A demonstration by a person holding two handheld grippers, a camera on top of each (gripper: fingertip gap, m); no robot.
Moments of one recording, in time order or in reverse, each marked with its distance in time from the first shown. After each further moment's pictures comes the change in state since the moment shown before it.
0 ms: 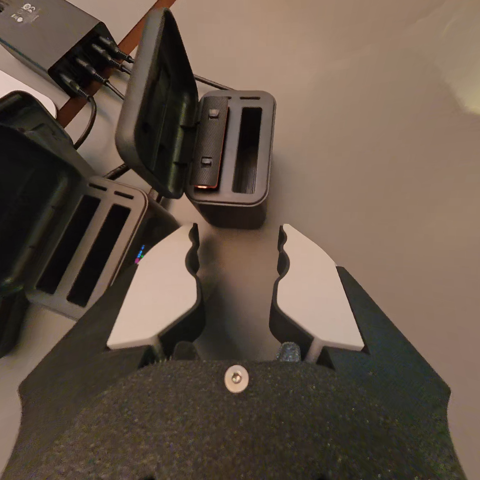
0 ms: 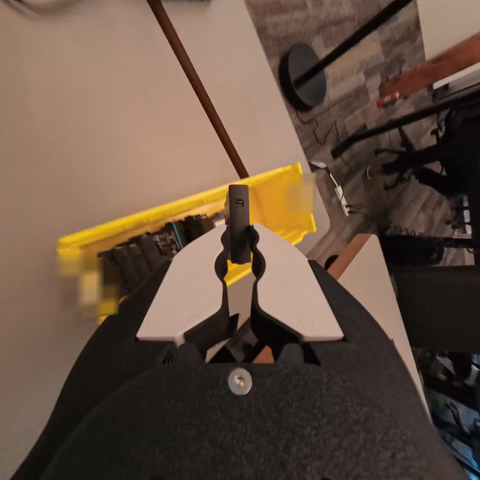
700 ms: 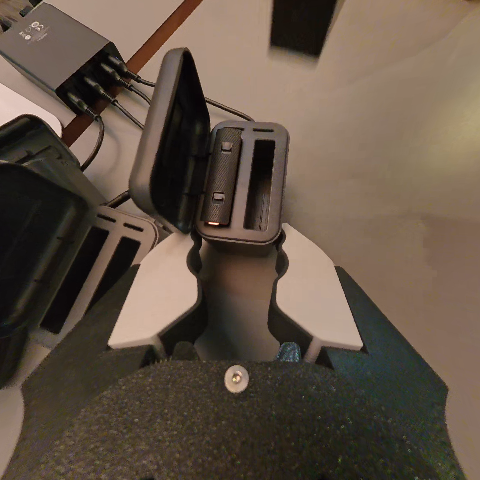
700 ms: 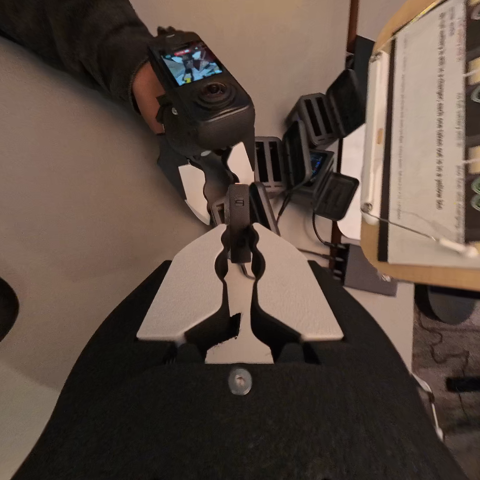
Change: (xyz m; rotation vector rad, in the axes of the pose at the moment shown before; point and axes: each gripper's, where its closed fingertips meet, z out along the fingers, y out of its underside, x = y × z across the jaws) left arm -0.008 -0.015 0.014 0.021 0.004 -0.016; right arm -0.193 -0.256 0.027 0.398 -0.639 -0.361
